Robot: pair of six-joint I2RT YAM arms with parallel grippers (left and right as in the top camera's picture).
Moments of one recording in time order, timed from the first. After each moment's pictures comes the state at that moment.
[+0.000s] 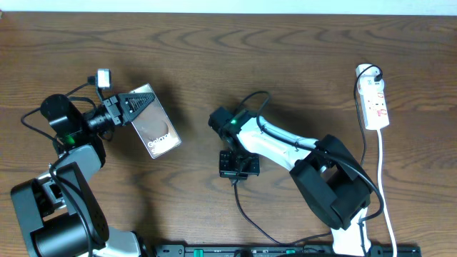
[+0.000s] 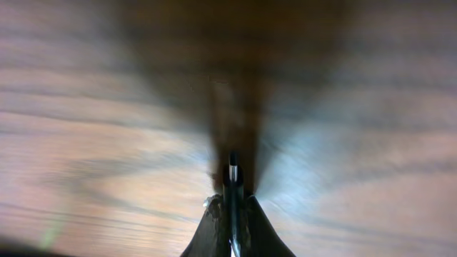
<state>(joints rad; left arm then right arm) 0.41 1.68 0.68 0.86 1.49 -1.00 0.77 2.08 1.37 -0.98 -0.34 0.78</state>
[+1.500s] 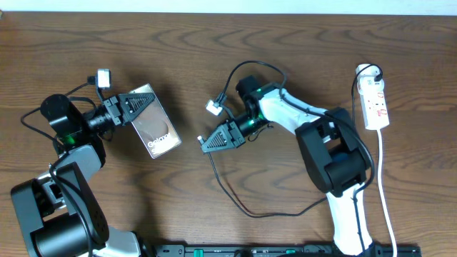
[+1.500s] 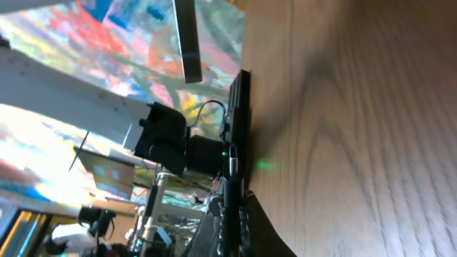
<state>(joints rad) 0.41 1.68 0.68 0.86 1.49 -0.98 0.53 2.25 1.51 -0.87 -1.45 -0.49</state>
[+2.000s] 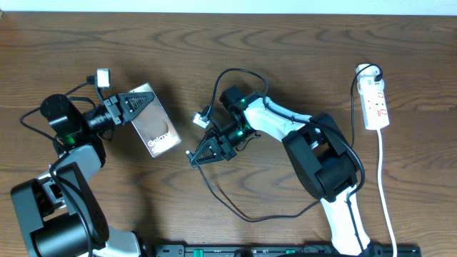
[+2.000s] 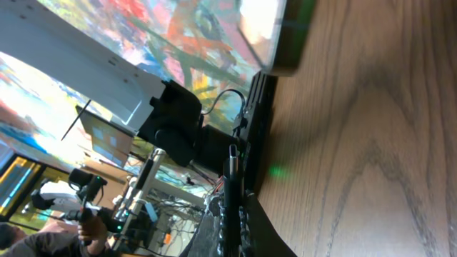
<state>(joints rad) 0.41 1.68 0.68 0.86 1.47 -0.98 0.63 2.26 1.51 -0.87 -1.51 -0.66</state>
